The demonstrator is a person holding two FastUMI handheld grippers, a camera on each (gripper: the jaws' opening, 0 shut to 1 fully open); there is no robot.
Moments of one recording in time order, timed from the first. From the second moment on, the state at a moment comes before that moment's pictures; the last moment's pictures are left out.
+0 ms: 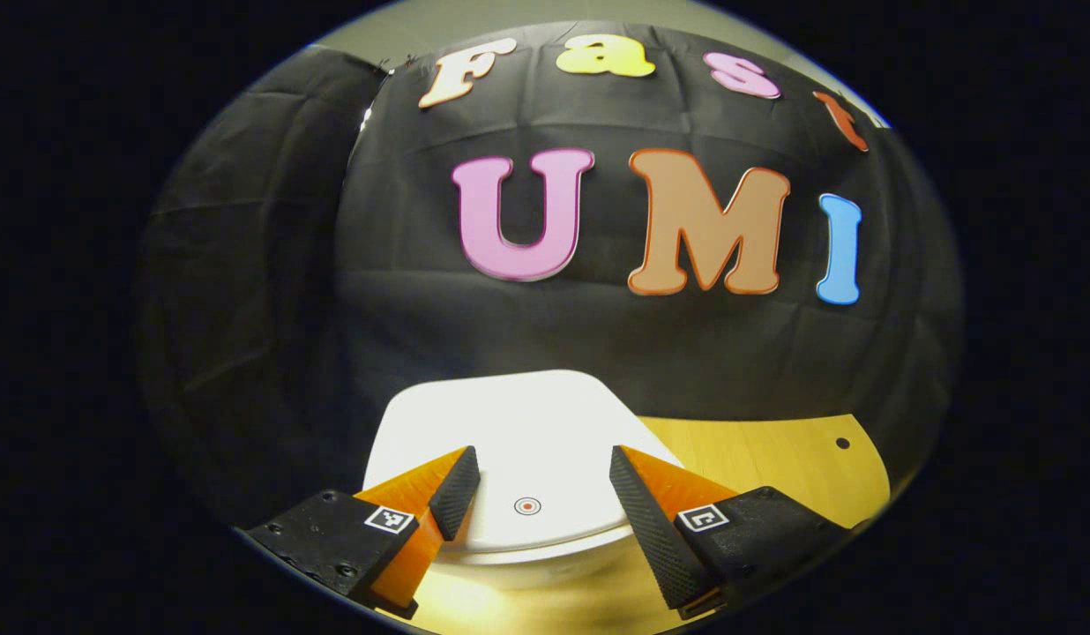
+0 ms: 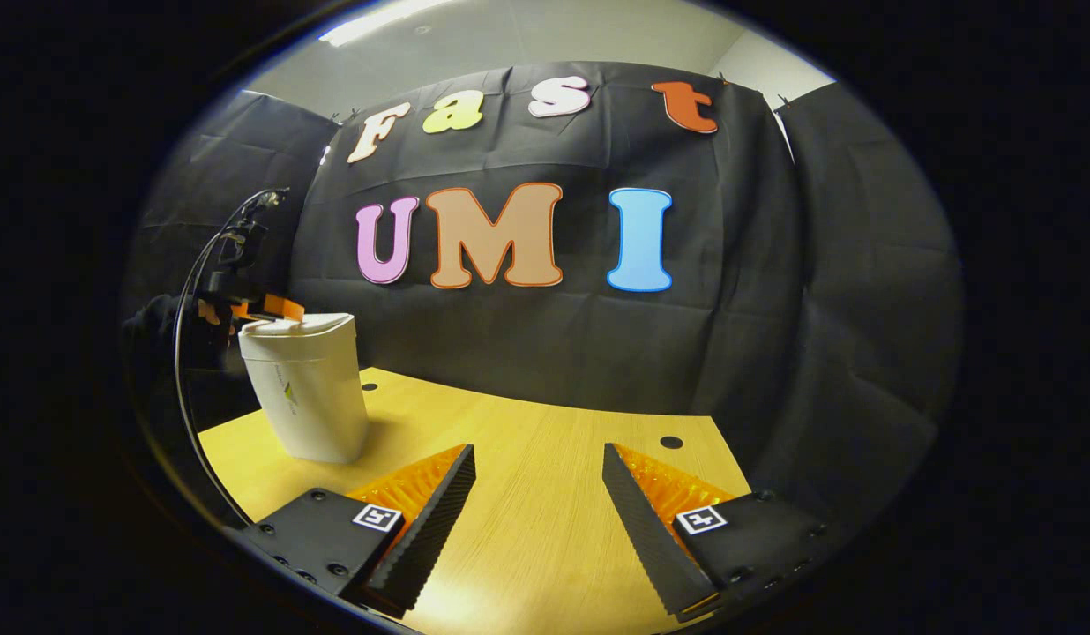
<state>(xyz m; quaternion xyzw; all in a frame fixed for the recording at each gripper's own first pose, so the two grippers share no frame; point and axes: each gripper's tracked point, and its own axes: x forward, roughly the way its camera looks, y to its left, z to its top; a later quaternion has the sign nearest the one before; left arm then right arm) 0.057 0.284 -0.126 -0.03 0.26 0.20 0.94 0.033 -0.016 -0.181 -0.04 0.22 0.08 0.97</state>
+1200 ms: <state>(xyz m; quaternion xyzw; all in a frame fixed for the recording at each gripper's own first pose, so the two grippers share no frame) 0.000 0.088 0.001 0.04 0.02 0.10 0.99 0.029 -0.040 -0.070 0.00 0.08 0.09 0.99</state>
